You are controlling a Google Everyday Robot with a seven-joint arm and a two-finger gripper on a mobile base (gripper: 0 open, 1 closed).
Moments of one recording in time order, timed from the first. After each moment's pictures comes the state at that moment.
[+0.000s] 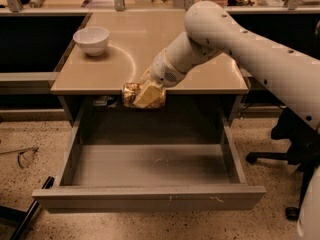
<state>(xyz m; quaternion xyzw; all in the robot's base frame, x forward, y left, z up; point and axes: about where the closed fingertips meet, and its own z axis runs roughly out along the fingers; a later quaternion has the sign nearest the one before) 0.608 0.045 0.816 -0.65 0.67 0.23 0.27</state>
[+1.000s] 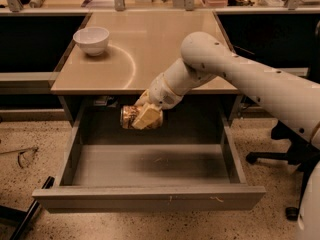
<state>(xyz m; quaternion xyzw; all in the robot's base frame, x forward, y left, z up) 0.579 0.054 0.756 -0.67 0.65 0.28 0.25</state>
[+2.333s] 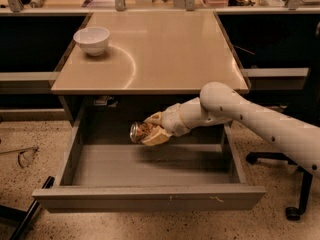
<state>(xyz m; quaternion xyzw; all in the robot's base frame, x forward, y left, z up) 0.588 0.032 0.669 -0.64 0.61 0.28 0.37</state>
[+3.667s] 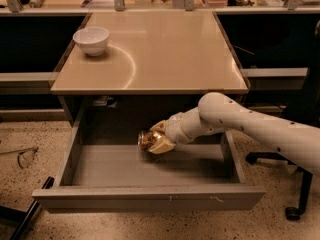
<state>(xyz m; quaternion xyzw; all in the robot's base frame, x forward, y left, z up) 0.580 0.011 0.635 -0.66 0.63 0.20 0.35</state>
